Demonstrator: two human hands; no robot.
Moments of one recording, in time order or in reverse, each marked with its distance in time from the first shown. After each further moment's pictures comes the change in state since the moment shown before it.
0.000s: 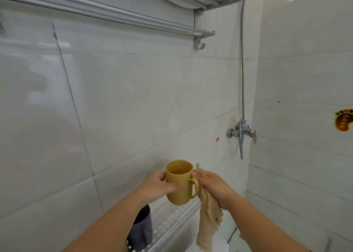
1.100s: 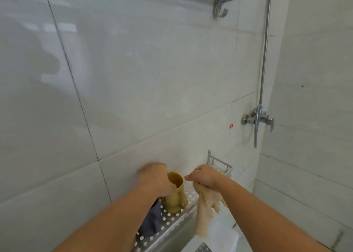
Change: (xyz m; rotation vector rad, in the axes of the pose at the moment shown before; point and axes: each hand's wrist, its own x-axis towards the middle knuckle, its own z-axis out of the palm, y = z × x) left_hand 0.015 -0.025 -0.004 0.968 0.162 -0.183; right_hand 0.076 0.029 0.029 -0.650 -0.017 0.306
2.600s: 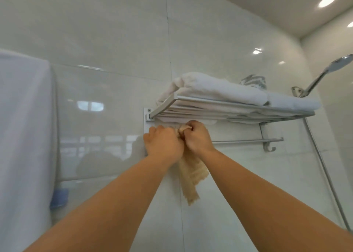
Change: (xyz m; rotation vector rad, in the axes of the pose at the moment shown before) left_hand -0.141 -0.071 -0.396 0.088 1.016 -0.219; right_hand -0.209 -0.423 -0.068 0.282 0.669 -1.134
